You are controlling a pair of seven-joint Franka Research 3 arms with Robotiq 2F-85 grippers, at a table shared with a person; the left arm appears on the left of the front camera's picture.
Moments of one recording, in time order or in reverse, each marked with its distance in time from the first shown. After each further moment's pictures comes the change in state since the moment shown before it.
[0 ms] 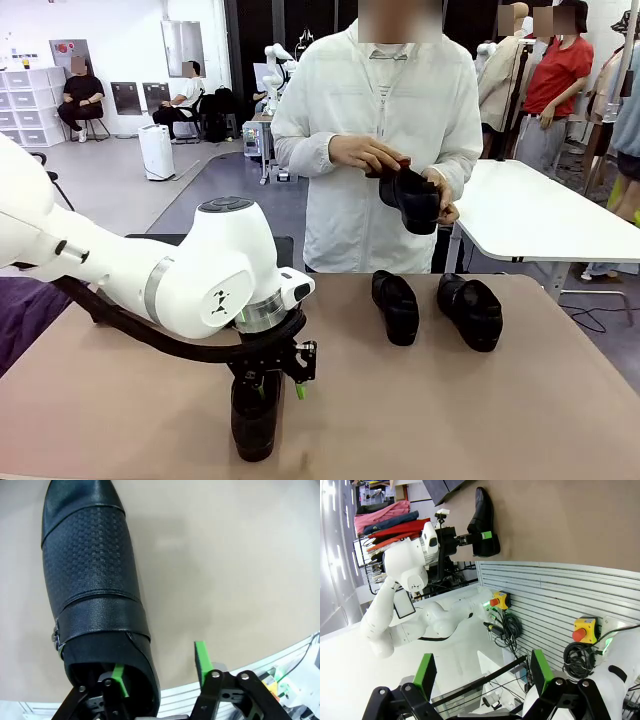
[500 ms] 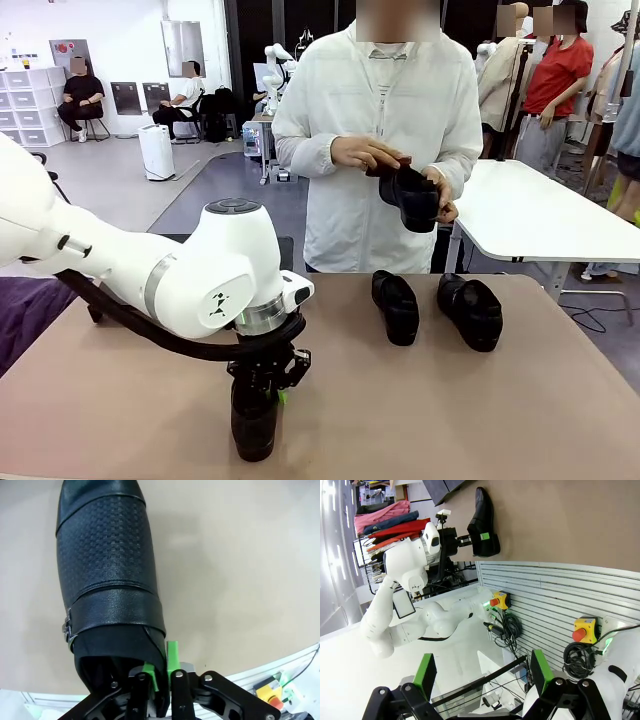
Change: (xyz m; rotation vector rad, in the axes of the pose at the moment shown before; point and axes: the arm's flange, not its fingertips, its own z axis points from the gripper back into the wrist) left arm -0.003 0.001 -0.002 0.064 0.010 0.036; right arm 0.000 0.000 0.000 0.000 0.000 0.000
